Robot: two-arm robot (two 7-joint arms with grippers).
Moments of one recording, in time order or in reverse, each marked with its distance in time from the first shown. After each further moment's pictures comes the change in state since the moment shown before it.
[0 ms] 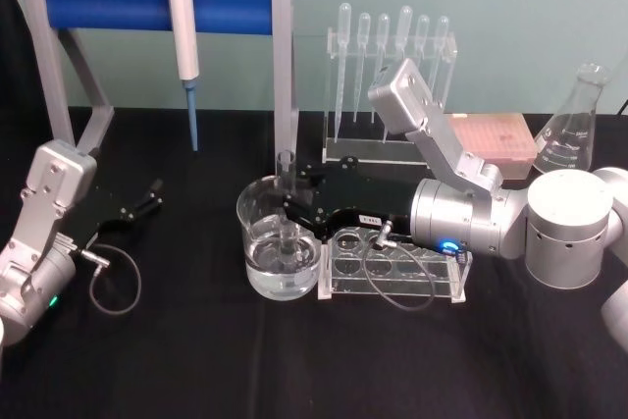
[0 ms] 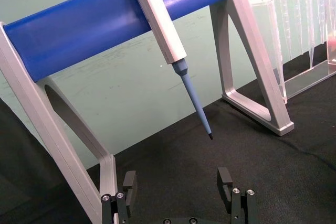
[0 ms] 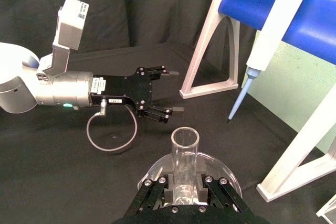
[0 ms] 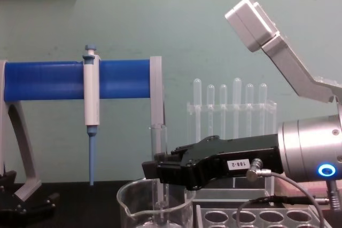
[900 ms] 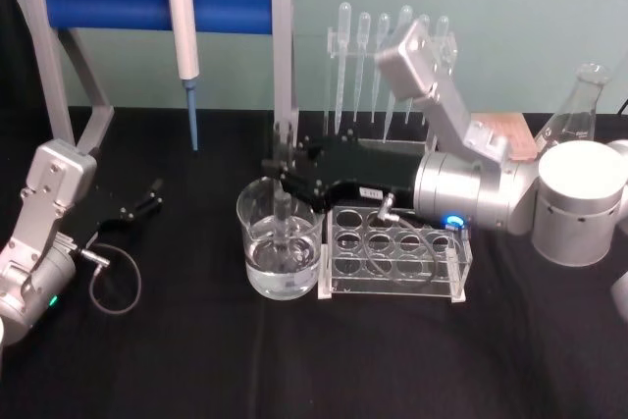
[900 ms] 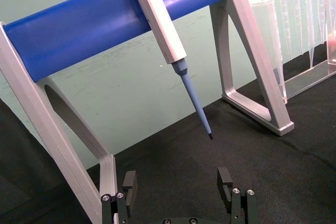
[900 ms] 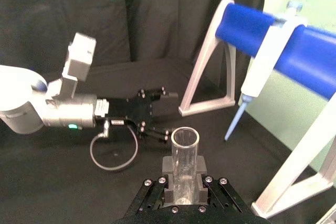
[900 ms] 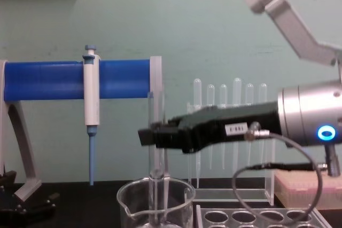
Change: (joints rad) left arm 0.000 0.000 0.000 0.000 0.000 0.000 0.000; right arm 0.021 0.005 0.030 -0.063 0.026 0.051 0.000
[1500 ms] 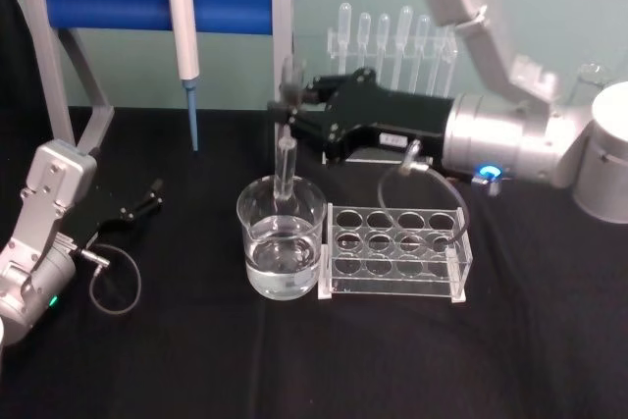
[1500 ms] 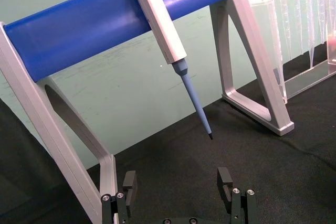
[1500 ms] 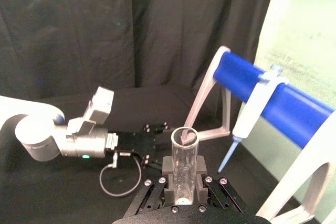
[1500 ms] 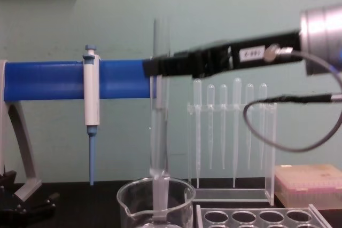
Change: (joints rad) left arm 0.000 0.000 0.000 0.000 0.000 0.000 0.000; right arm 0.041 0.073 0.051 -0.160 0.093 0.079 -0.012
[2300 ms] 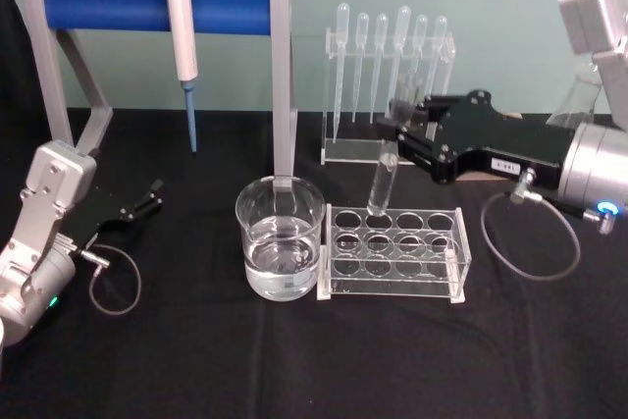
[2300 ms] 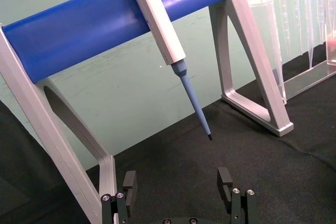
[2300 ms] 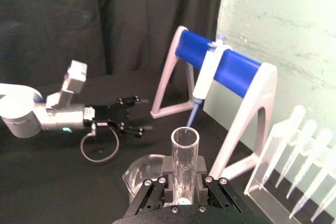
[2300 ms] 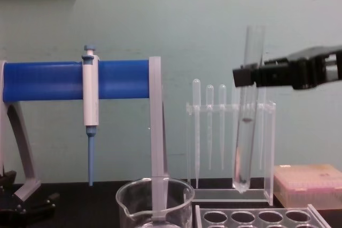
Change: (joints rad) left arm 0.000 0.000 0.000 0.000 0.000 0.000 0.000; right arm -0.188 0.236 0.131 -0.142 0.111 -0.040 -0.079
